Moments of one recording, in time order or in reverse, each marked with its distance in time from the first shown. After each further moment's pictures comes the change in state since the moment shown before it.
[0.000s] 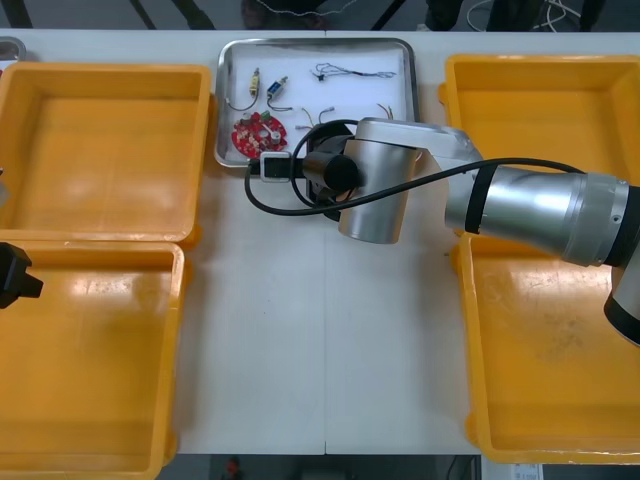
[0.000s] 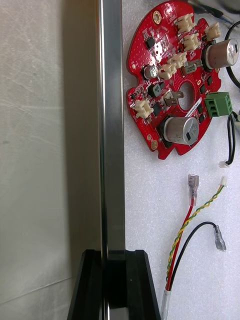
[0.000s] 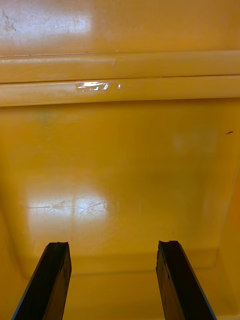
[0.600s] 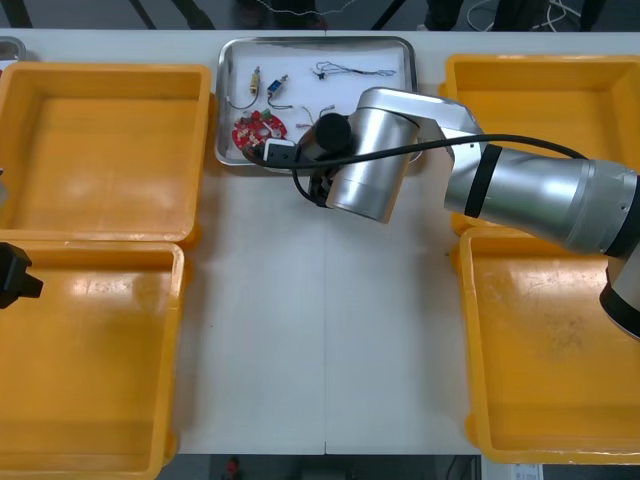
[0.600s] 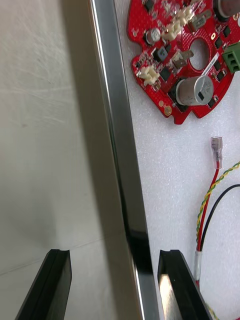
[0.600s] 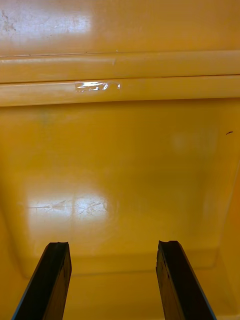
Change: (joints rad) right arm -0.012 0.000 -0.103 -0.060 -0.197 0.228 0.000; left arm 0.000 0.000 0.000 0.000 0.000 0.000 0.000
